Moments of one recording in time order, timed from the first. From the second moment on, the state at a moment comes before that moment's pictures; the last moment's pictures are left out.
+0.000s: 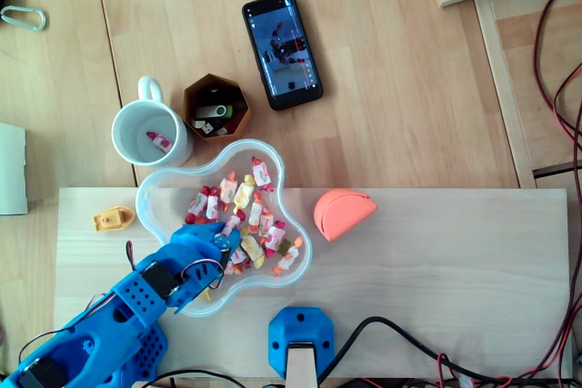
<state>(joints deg) 47.1 119.9 149.3 30.1 64.6</state>
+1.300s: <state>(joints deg) 28.4 128.8 126.7 29.9 66.8</state>
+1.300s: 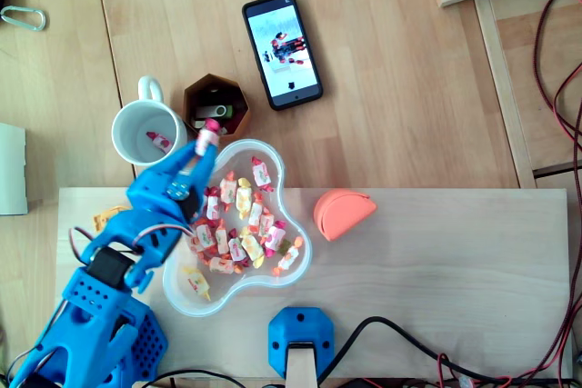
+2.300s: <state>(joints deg) 13.7 120.4 126.2 29.9 86.7</state>
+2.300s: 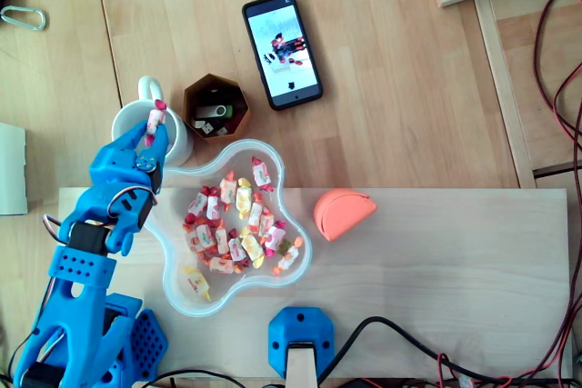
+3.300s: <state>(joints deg) 8.7 119.7 131.7 29.7 86.1</state>
